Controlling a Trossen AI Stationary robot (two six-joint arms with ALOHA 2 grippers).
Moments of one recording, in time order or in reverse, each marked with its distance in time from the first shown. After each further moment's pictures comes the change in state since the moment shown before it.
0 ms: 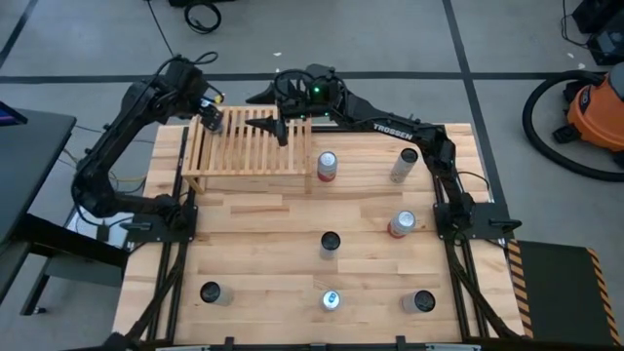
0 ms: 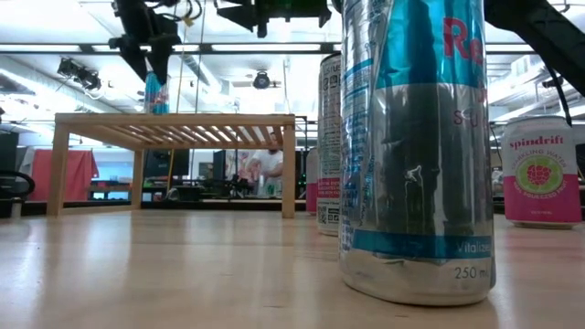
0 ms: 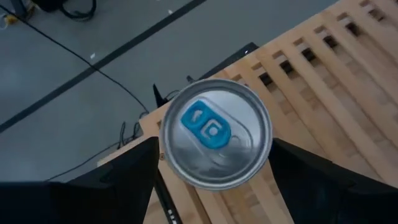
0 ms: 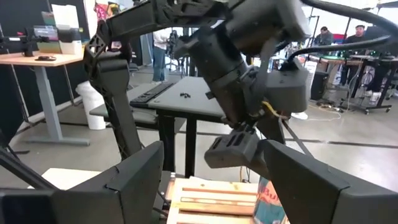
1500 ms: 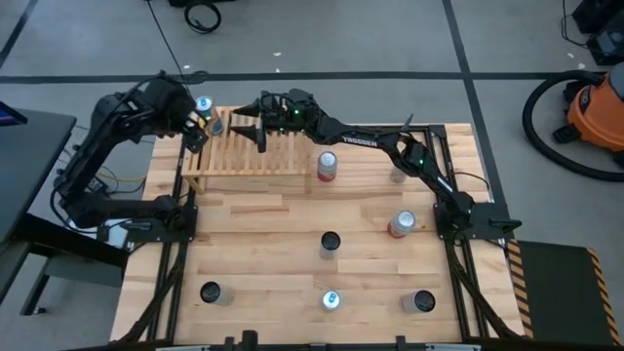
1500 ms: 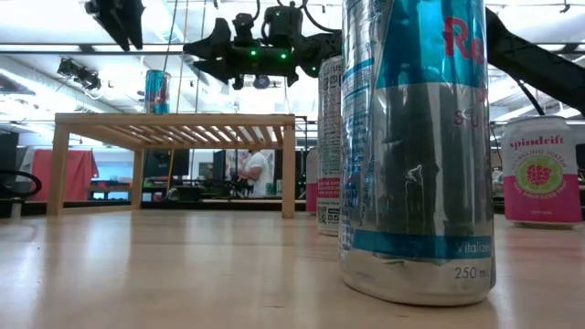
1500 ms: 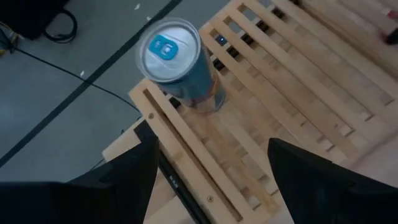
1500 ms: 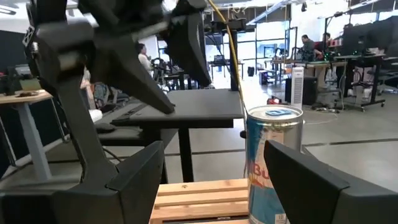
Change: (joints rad) left arm -0.186 -0.157 0.078 -0.261 -0.027 0.010; right arm -0.015 0.278 0.002 0.414 0.046 0.177
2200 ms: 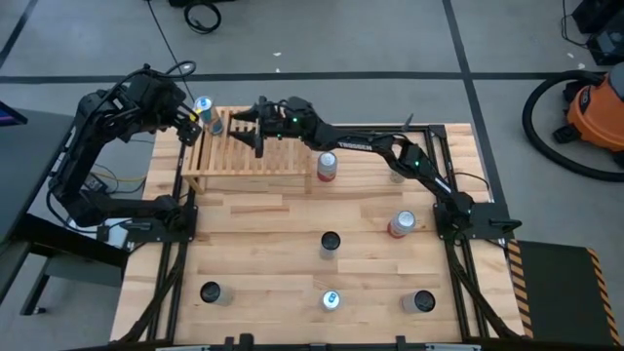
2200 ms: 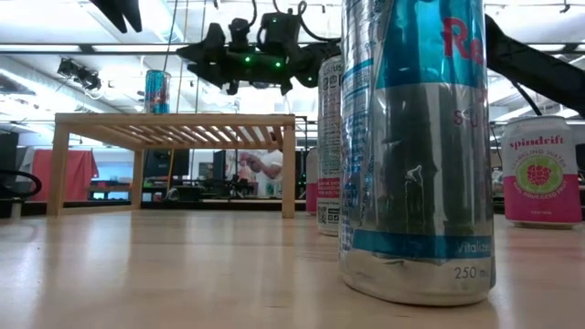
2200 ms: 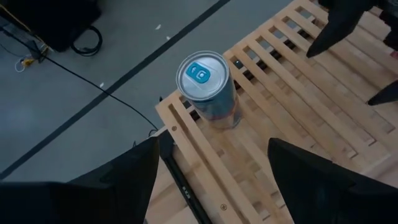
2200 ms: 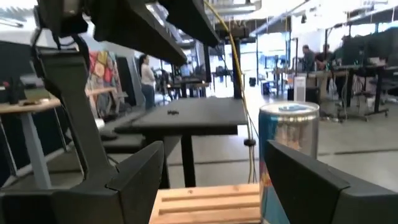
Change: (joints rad) left arm -0.014 0.021 0.166 -0.060 -0.072 -0.039; right arm 0.016 0.040 -0.013 0.092 0.020 0.010
